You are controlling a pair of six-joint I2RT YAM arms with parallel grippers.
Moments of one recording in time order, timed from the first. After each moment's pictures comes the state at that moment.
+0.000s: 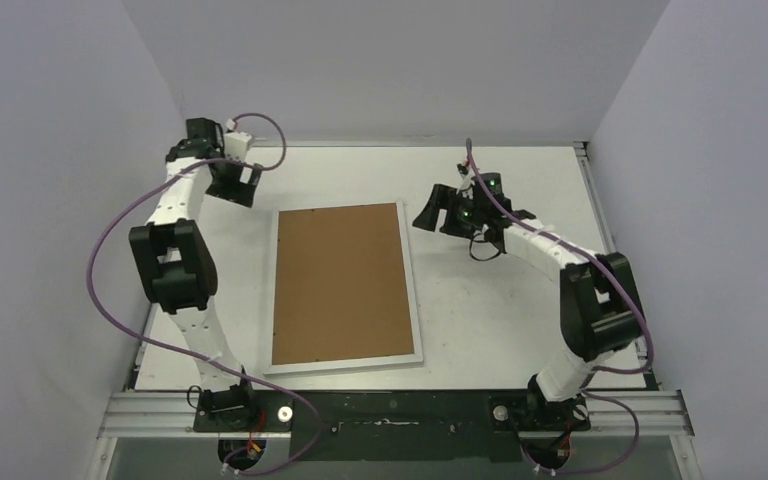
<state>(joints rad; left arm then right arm) 0.09 2.03 1.76 -0.77 0.02 0.44 0.33 1.59 1.01 -0.12 -0.35 0.49</state>
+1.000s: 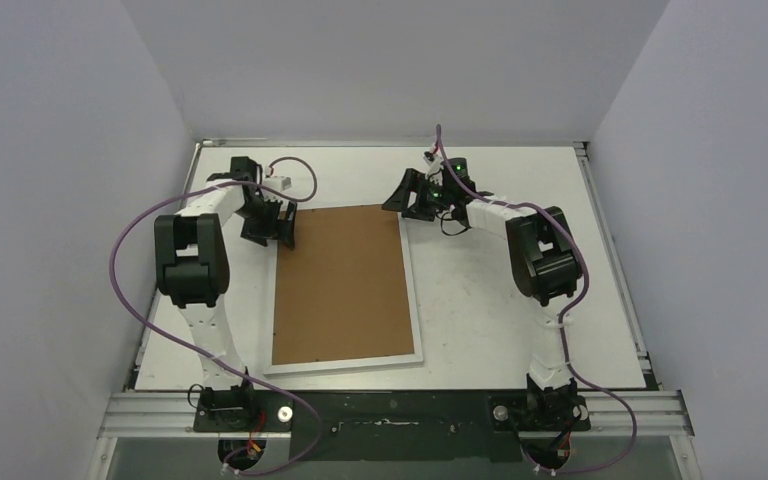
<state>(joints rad) 0.02 2.07 1.53 -0.80 0.28 0.20 0.35 2.16 1.45 0.11 -0.59 0.61</state>
